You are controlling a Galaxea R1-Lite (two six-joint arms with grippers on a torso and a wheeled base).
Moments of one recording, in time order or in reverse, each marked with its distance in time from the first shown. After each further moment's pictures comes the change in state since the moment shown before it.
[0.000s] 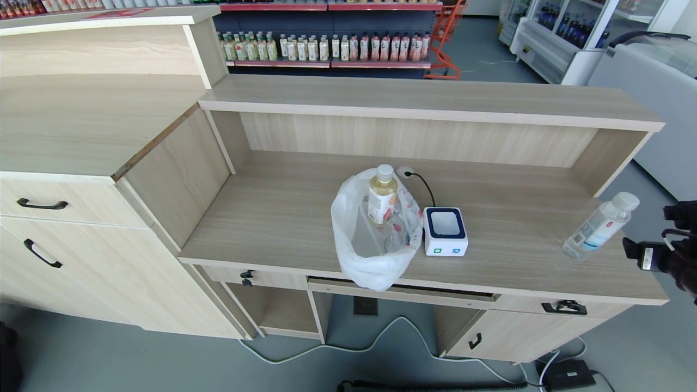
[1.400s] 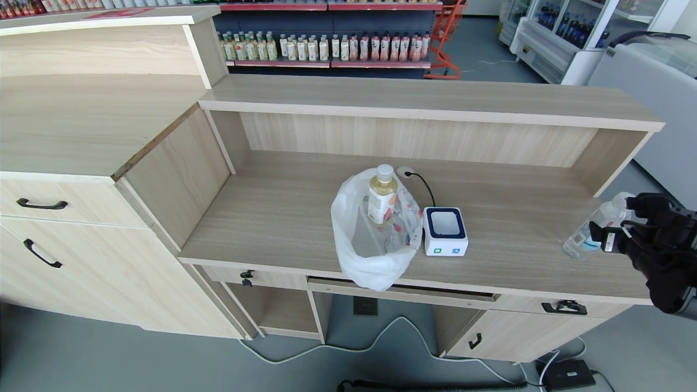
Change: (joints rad) left arm 0.000 0.000 0.000 0.000 -0.001 0.000; right arm 0.075 0.210 -0.242 -0.056 0.000 0.044
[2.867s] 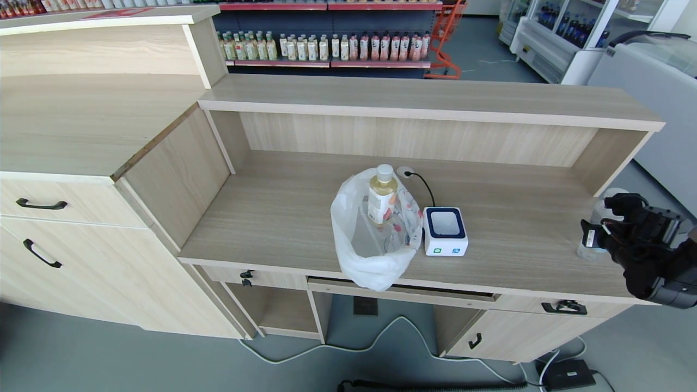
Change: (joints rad) left arm 0.000 0.000 0.000 0.000 0.000 0.000; right arm 0.008 0.169 -0.263 0.101 0.064 0.000
